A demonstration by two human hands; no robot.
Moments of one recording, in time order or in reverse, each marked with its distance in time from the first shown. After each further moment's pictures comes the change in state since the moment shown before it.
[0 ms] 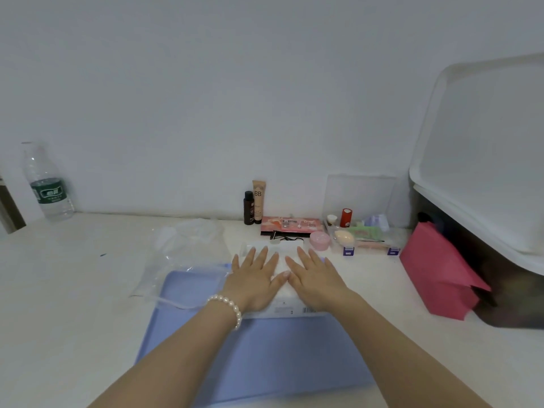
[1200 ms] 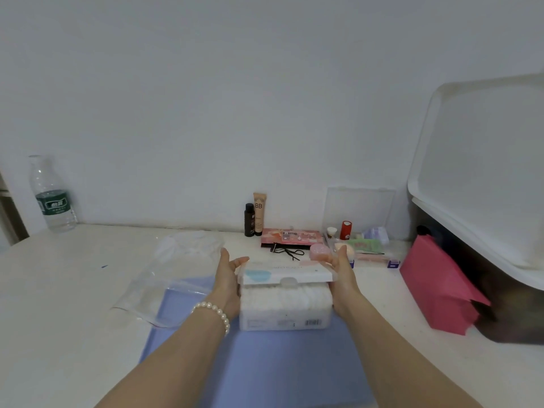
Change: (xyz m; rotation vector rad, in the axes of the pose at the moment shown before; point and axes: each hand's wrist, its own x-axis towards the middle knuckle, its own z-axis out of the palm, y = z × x) left_hand 0.006 -0.020 -0.021 -2.027 0.168 -0.559; right_hand 0.007 0.021 -0.019 1.911 0.264 0.429
